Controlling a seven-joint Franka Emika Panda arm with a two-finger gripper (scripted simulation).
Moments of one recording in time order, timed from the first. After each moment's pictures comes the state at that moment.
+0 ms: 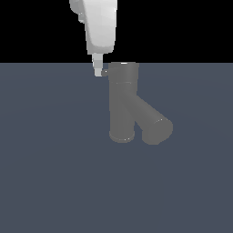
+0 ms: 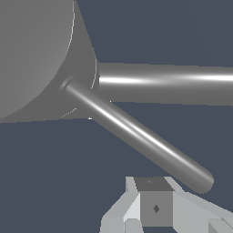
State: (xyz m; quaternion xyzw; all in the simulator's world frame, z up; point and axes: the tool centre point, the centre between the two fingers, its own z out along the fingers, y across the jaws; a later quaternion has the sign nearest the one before) arm -0.101 0.045 0.271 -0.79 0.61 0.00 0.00
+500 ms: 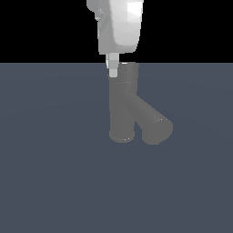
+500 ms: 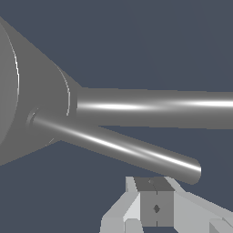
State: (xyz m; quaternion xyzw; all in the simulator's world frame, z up) arm -0.117 0.010 0.271 -0.79 0.62 0.00 0.00
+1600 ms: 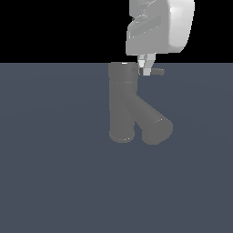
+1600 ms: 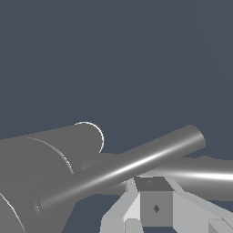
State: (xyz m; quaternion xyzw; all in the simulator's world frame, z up) arm -0.091 -0.069 0.271 -0.79 0.61 0.00 0.00
